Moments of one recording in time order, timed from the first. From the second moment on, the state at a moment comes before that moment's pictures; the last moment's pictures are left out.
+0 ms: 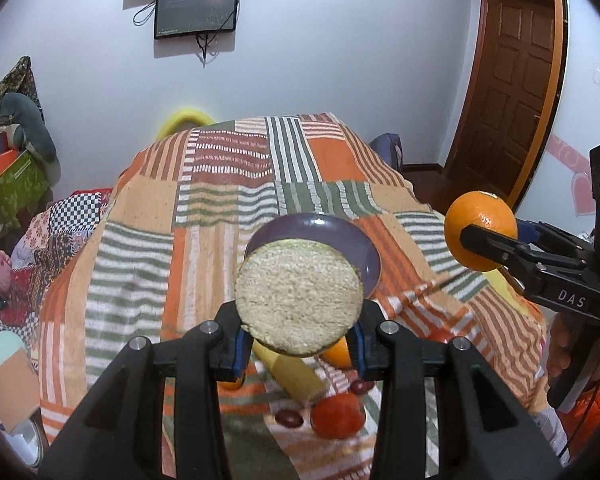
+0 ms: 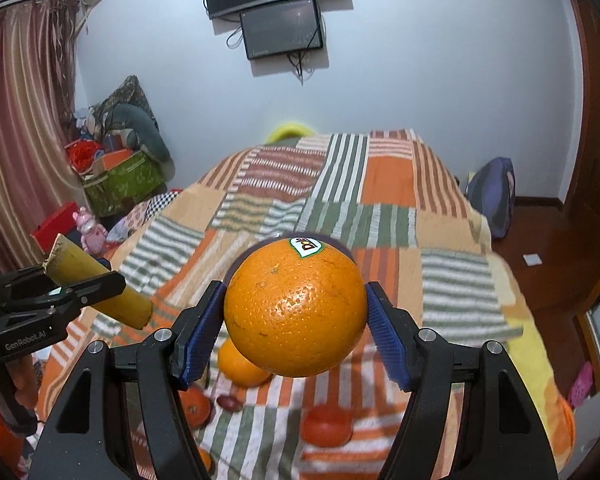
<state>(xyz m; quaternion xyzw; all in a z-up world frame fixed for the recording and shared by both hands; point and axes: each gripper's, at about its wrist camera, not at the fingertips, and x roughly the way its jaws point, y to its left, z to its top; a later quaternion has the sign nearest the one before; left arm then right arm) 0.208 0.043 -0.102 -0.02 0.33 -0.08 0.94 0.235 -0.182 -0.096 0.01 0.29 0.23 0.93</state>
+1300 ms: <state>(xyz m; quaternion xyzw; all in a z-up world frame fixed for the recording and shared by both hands) 0.381 0.036 -0.198 0.00 0.46 -0.09 0.88 0.384 -0.130 -0.177 -0.06 0.39 0.23 0.89</state>
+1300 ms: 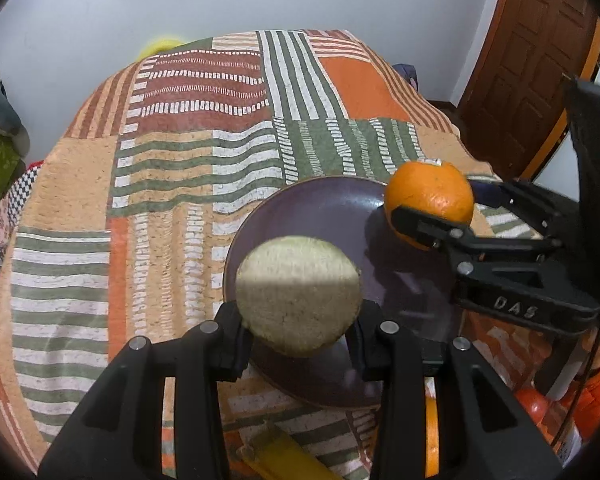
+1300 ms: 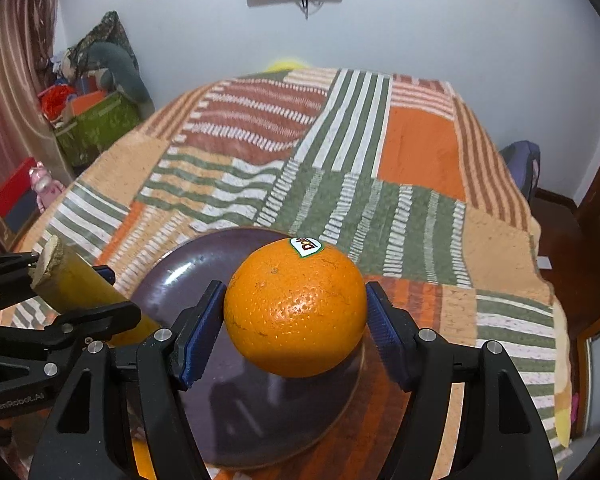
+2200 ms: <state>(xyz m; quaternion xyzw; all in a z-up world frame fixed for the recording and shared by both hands) 0.369 0.042 -0.181 0.00 0.45 -0.07 0.89 0.382 -0.129 -0.175 -0.09 0.40 0.23 0.88</state>
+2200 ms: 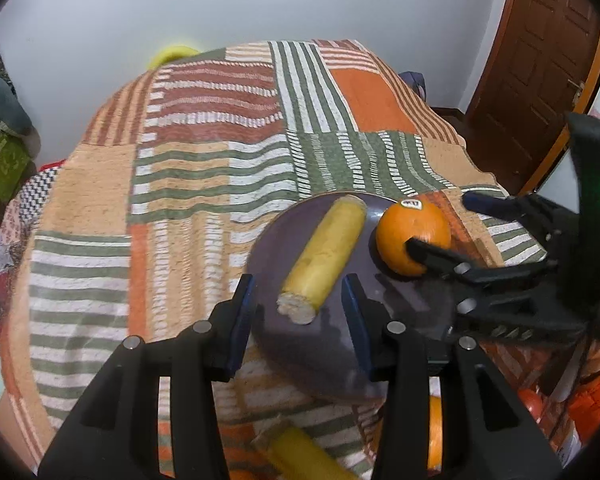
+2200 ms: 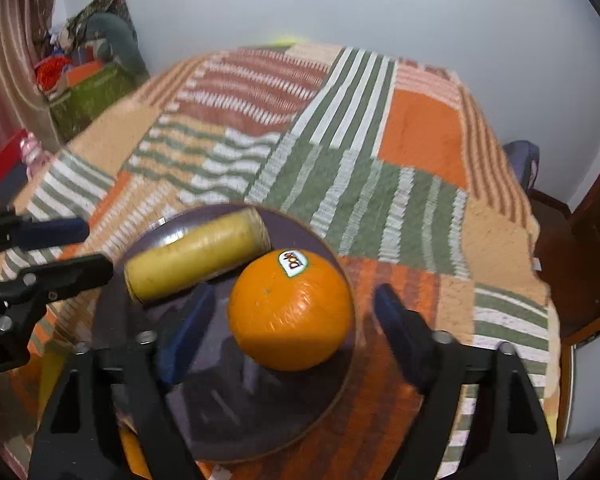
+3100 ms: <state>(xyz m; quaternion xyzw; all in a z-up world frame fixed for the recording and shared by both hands) 0.239 0.065 -0.167 0.00 0.45 -0.04 0.89 0.255 -0.136 -0.151 -0.06 0.39 0.26 0.88</state>
